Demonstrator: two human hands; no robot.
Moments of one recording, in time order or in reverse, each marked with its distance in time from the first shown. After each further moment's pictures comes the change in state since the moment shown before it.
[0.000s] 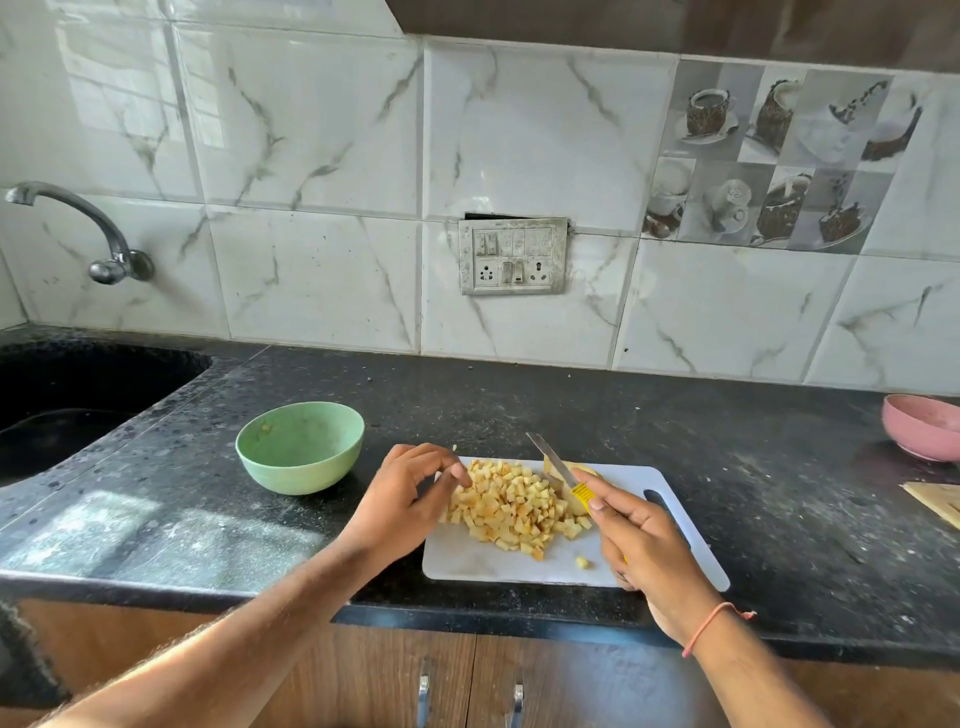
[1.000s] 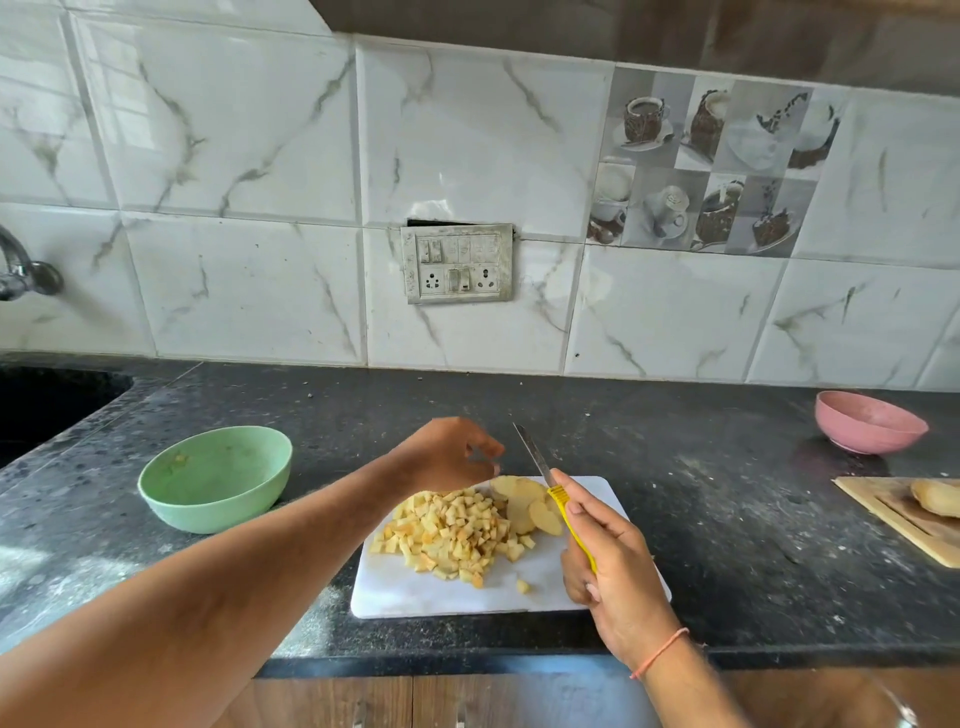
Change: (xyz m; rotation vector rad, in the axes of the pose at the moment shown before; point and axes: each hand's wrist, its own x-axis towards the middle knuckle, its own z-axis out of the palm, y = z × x) left_hand 0.123 0.052 0.060 0.263 -0.524 -0.078; right_hand 0.003 0.008 -0.014 0.353 0.113 0.001
